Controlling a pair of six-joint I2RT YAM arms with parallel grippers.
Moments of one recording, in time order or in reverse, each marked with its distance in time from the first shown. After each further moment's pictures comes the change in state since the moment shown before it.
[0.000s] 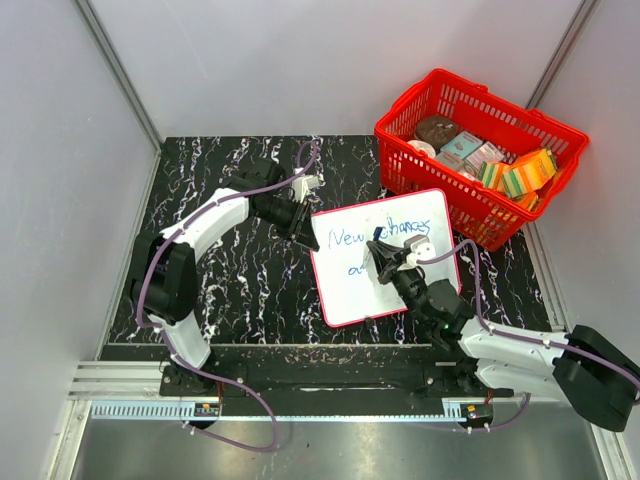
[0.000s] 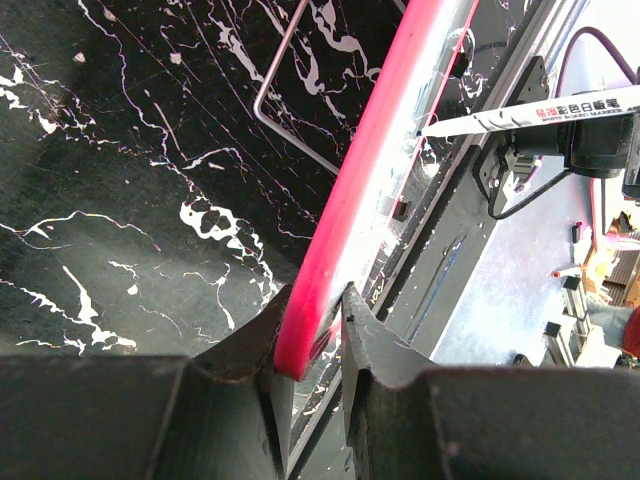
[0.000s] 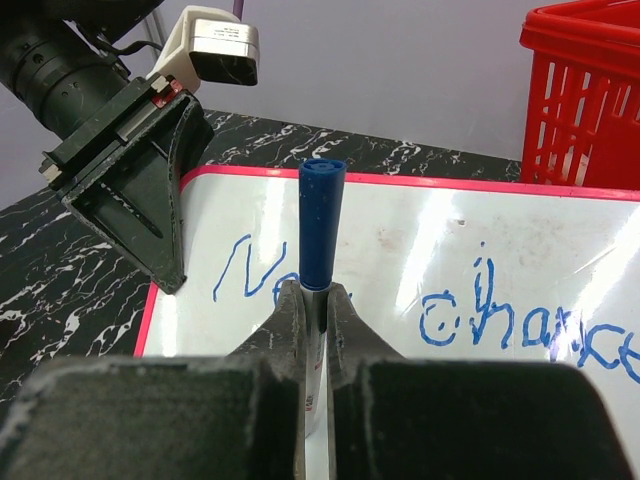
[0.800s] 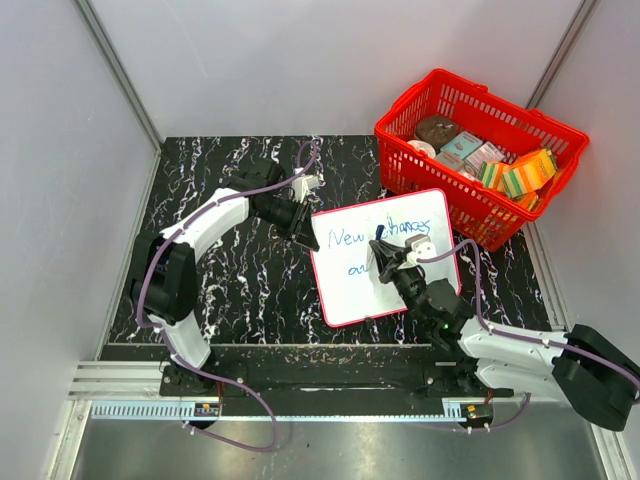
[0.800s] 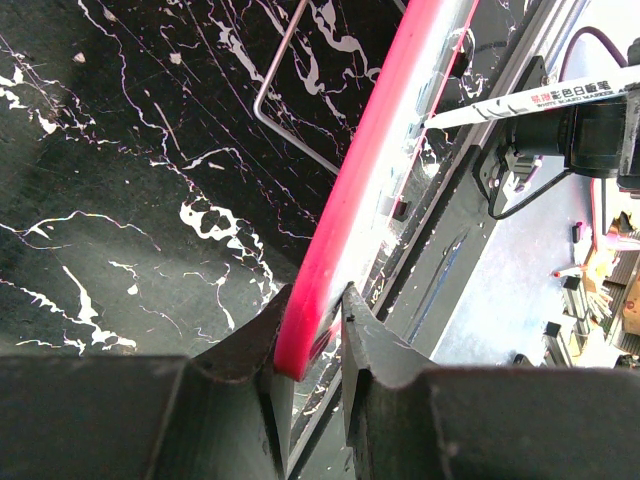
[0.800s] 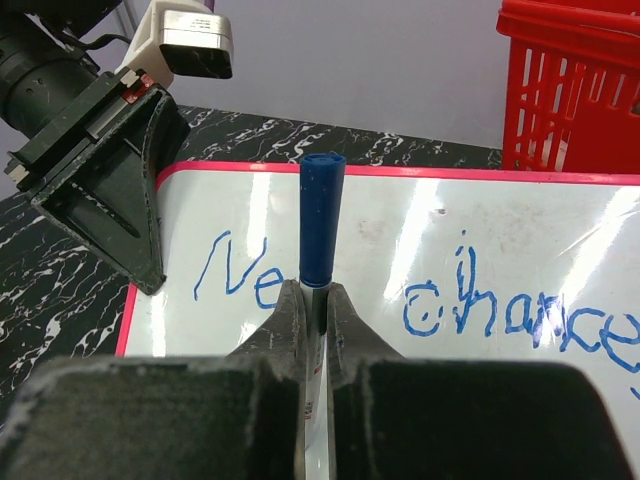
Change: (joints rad) left arm 0.000 0.000 0.000 0.000 0.000 0.000; right arm 0.000 -0.001 0.001 -0.024 0.037 0.010
